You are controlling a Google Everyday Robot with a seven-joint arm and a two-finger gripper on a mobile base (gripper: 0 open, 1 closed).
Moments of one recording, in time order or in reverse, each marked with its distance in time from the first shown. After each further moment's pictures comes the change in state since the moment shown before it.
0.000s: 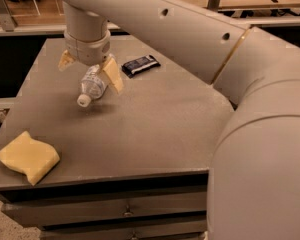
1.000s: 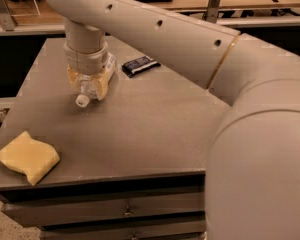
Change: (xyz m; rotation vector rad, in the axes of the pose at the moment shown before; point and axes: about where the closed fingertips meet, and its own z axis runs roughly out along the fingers) arm -0.006 -0.005 0.030 0.011 -0.033 -0.081
